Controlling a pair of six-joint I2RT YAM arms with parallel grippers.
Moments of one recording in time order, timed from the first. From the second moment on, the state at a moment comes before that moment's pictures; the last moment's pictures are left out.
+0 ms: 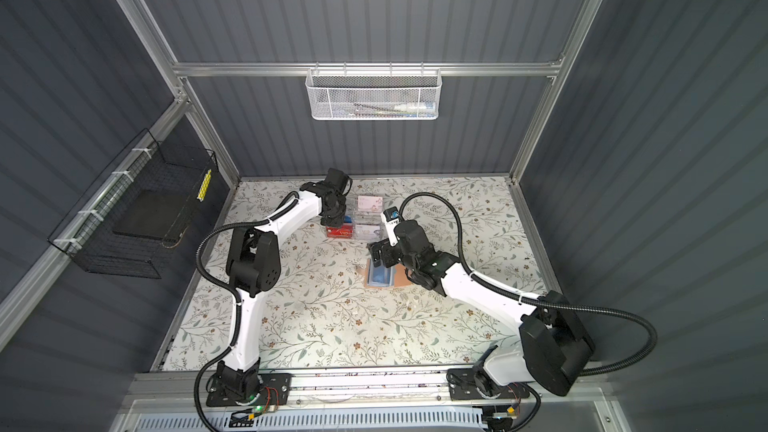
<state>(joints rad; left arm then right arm) -0.45 2.23 1.94 -0.82 -0.16 -1.76 0.71 1.38 0.88 -0.03 0.07 0.20</state>
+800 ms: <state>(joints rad) -0.51 2.01 1.81 -0.66 -0.34 -1.43 0.72 1.38 0.88 -0.03 0.07 0.20</state>
